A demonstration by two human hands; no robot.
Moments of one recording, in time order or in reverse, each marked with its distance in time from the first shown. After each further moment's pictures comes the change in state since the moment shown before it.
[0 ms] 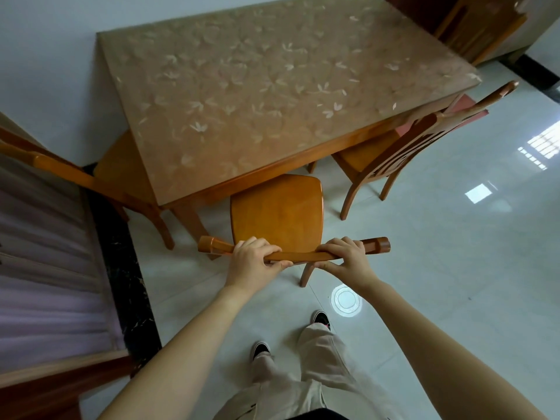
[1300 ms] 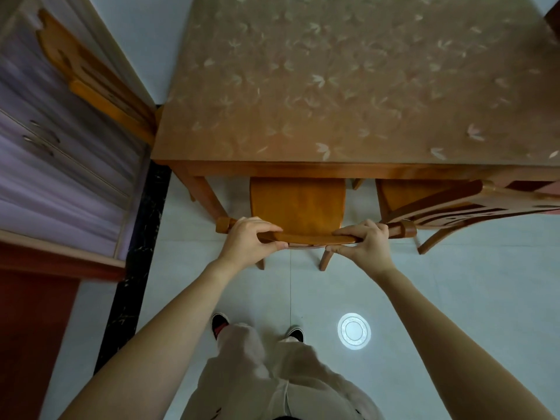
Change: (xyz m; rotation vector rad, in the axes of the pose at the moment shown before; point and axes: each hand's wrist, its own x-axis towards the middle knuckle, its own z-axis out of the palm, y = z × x) left_hand 0.133 0.133 0.080 -0.143 0.157 -0.476; right_hand 0.148 0.191 -0.133 0.145 -0.066 -0.279
